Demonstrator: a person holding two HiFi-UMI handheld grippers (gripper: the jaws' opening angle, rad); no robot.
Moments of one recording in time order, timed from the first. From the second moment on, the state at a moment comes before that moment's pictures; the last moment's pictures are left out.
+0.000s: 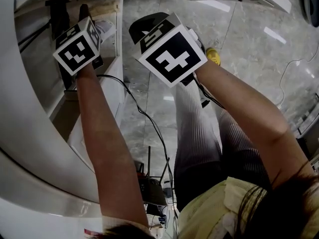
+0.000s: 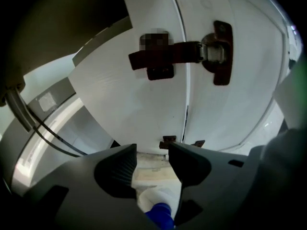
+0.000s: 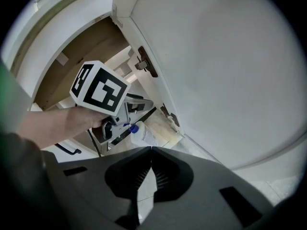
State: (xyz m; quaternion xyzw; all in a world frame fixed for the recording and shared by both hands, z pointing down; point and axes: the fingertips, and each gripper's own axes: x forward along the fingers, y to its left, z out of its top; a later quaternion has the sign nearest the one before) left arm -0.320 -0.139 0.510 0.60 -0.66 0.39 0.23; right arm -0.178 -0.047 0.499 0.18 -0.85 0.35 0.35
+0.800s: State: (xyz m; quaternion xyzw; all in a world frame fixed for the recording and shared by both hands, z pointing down) left arm -0.304 -0.106 0.468 0.57 -0.71 0.35 0.21; right arm -0.151 -0.040 0.487 0.19 -0.84 0.36 0.35
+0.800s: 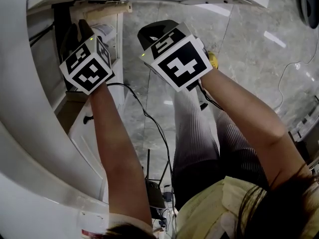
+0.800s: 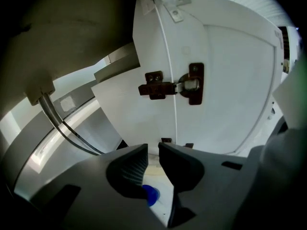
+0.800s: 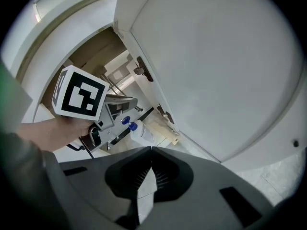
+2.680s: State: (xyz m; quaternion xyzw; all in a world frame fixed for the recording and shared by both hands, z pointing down) left arm -0.152 0.029 0.301 0.59 -0.70 0.26 0.31; right arm -0.050 -0.010 0.319 0.27 -0.85 0.35 0.29
